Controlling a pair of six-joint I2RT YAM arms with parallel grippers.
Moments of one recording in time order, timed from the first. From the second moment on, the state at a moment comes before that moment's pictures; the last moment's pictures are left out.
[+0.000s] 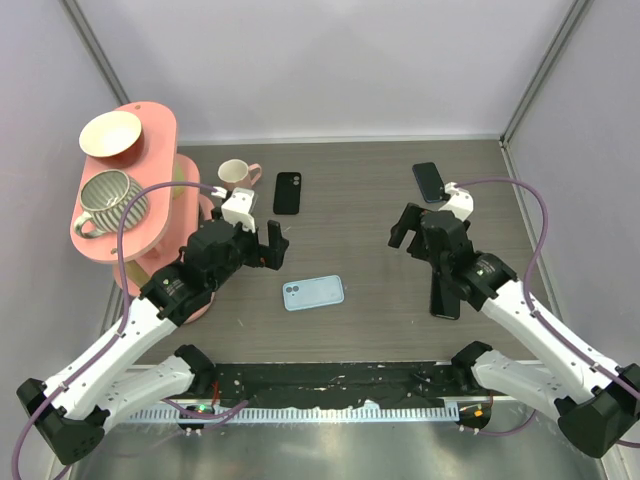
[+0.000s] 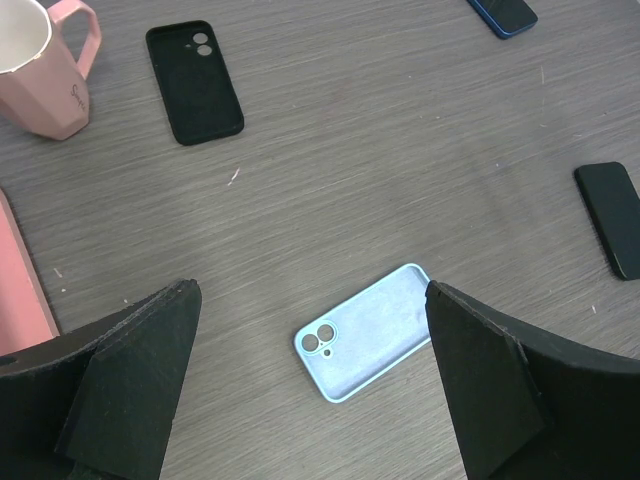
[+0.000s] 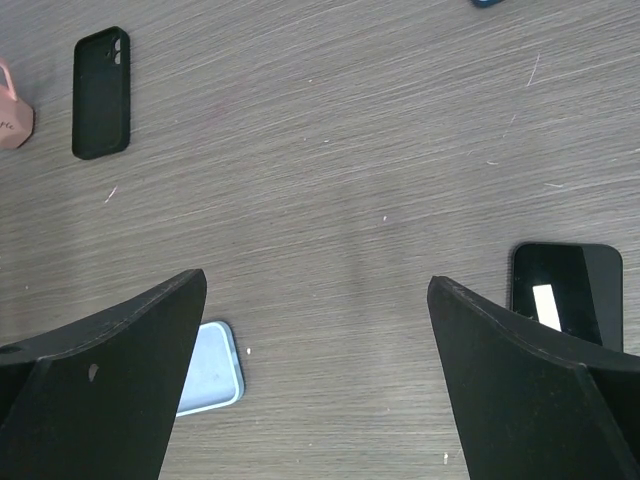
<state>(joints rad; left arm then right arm) -0.70 0.85 0.90 -0.42 -0.22 -0.26 0.58 0.93 0.85 -0.49 0.45 0.66</state>
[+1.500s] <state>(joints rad) -0.70 0.85 0.89 -0.39 -0.04 -0.32 0.09 2.27 1.84 -0.51 0.23 0.07</state>
